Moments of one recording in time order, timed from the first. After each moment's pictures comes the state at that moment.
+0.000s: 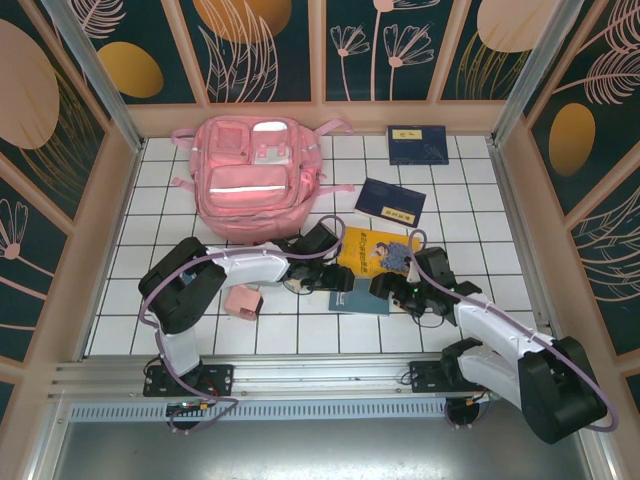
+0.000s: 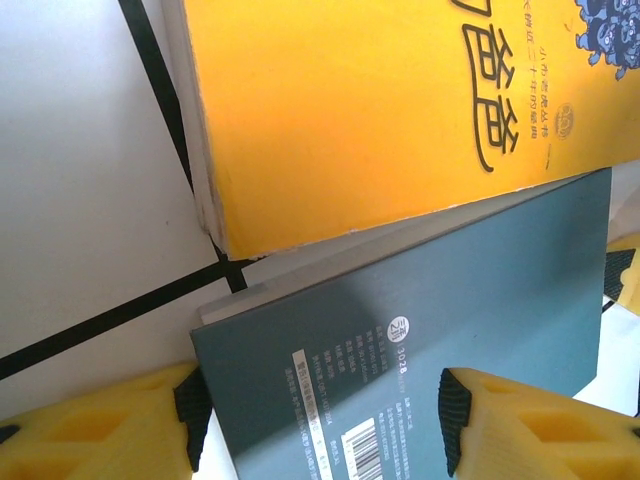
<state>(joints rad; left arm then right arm) -0.88 1.84 1.05 -0.27 0.32 -0.75 0.42 1.03 0.33 -0.28 -0.44 0.77</state>
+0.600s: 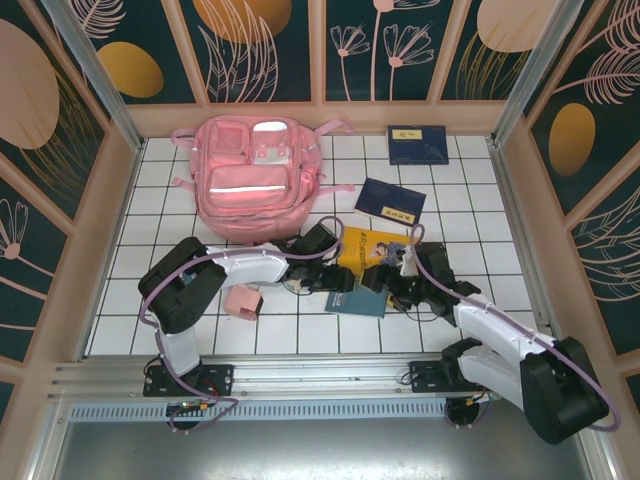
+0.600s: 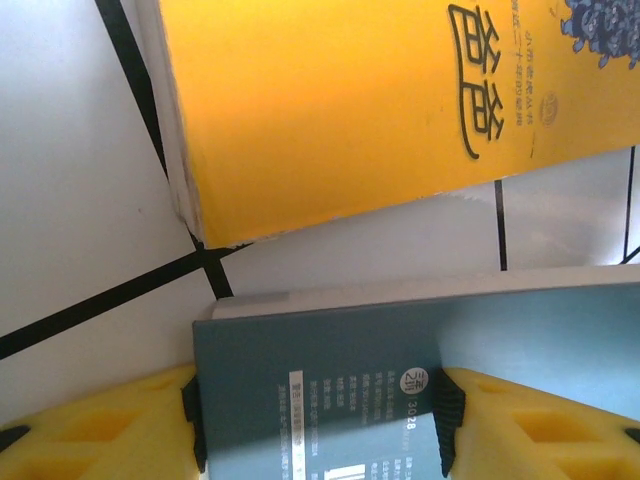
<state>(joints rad) -0.88 1.85 1.03 -0.24 0.36 -0.77 0.42 0.99 0.33 -0.11 -0.64 0.93</state>
